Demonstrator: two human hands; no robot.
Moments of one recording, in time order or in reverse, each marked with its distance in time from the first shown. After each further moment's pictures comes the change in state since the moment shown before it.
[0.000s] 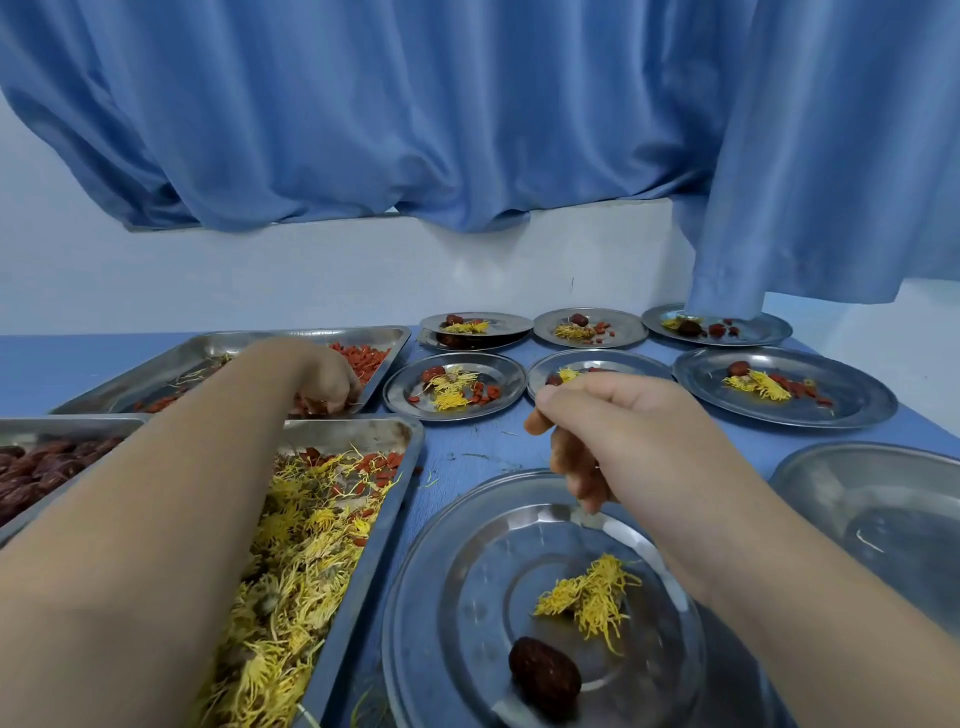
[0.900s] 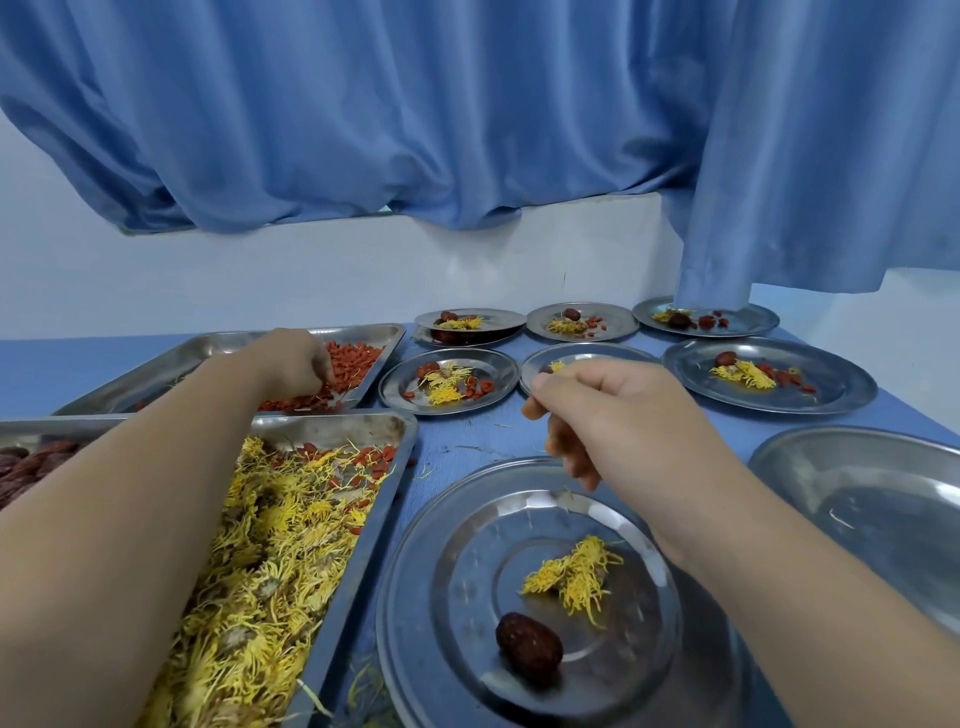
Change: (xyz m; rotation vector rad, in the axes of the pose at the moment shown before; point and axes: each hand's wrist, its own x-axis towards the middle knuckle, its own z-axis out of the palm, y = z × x) left_hand -0.006 -0.030 0.003 0.023 0.472 0.140; right_hand 0.001 0.003 -0.005 -0.092 0.054 -0.069
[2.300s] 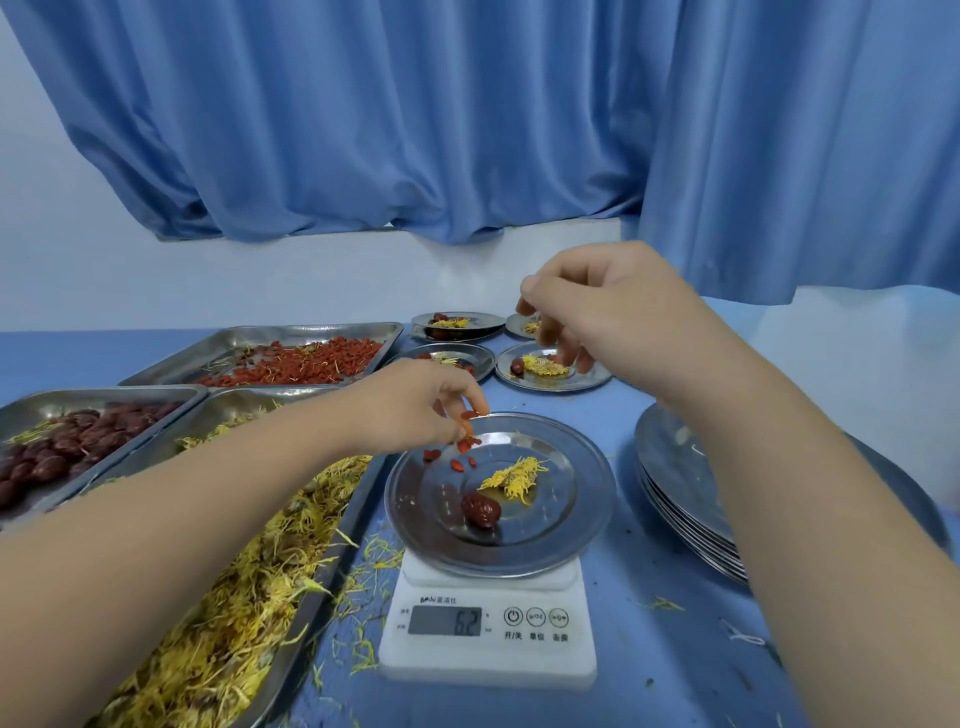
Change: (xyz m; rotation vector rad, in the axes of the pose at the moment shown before) left_hand -0.196 0.155 -0.026 -0.425 -0.171 0.446; right_hand -0.053 -0.078 -0.053 -0.240 0.016 -0.324
